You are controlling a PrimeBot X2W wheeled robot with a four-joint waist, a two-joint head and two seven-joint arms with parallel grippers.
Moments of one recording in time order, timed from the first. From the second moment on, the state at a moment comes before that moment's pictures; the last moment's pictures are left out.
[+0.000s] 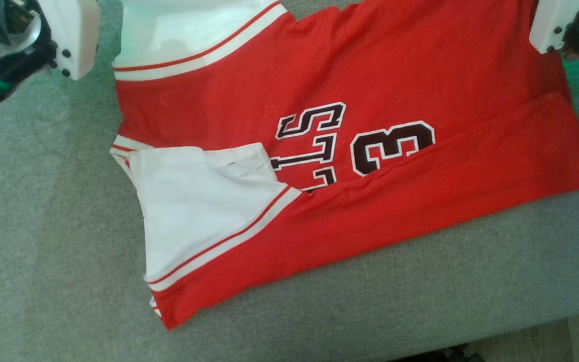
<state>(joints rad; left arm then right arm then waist) -1.34 0.70 -1.10 0.32 -0.98 -0.13 0.57 -1.21 -0.49 0.80 0.85 0.81 0.13 0.32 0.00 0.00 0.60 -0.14</state>
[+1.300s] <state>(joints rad) -1.10 0.83 -1.24 0.07 -0.95 -0.04 0.10 -0.90 -0.73 0.79 0.64 1.13 0.13 0.12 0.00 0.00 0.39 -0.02</state>
